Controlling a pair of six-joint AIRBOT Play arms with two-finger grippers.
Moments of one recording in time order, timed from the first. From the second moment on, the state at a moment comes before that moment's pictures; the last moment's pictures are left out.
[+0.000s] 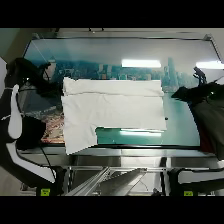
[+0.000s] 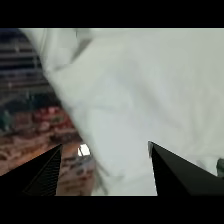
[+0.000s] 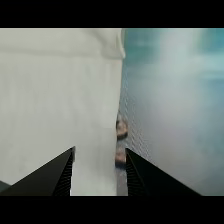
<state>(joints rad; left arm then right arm) 0.19 -1.75 1.64 -1.86 1.58 1.80 -0.38 -1.59 1.31 -0.92 1.29 1.07</state>
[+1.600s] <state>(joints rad) 0.35 -1.54 0.90 -2.20 1.25 2.30 -0.54 -1.38 0.84 -0.89 1.26 0.97</state>
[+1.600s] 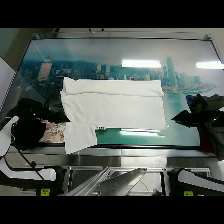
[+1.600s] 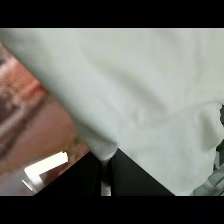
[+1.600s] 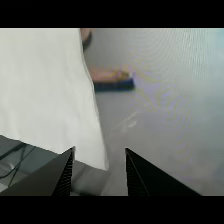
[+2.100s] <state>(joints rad) 0.33 -1.52 0.98 -2.23 1.29 2.28 -0.41 -1.44 0.76 -0.85 1.18 0.99</state>
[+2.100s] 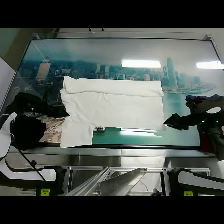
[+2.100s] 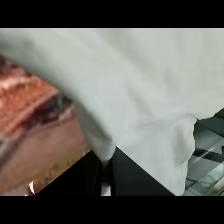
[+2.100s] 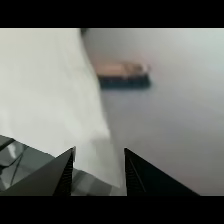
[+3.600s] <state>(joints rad) 0.28 -1.41 1.37 -2.13 1.41 2.09 -0.28 -1.33 0.93 -0.54 1.01 0.84</state>
